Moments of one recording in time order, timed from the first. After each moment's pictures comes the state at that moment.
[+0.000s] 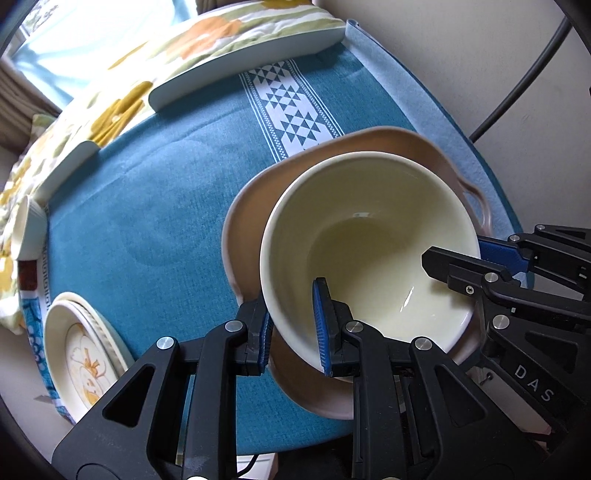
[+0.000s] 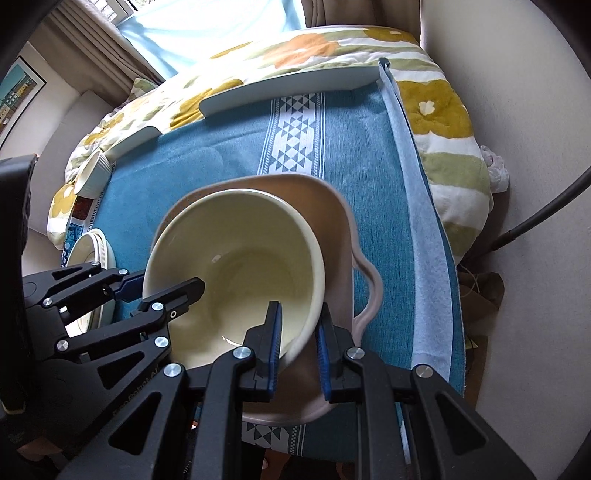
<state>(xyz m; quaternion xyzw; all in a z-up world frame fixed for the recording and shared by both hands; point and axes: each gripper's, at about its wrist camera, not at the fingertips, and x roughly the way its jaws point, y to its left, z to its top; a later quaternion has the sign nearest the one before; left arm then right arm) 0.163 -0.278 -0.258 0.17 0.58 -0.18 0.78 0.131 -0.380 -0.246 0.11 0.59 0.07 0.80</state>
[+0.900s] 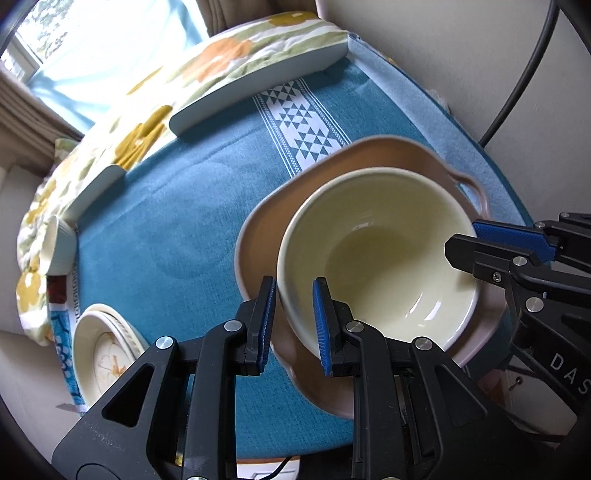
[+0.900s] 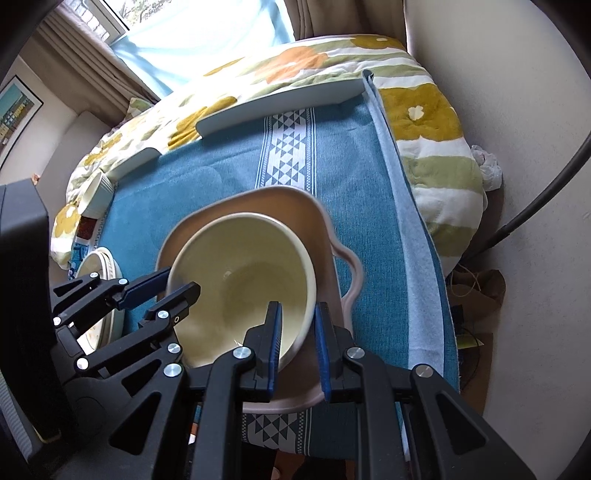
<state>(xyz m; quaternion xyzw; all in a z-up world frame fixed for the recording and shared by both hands) 0.156 -0.284 -0.246 0.21 0.54 -0.15 0.80 0.123 -0.391 -0.233 0.14 0.56 0.05 0.81</state>
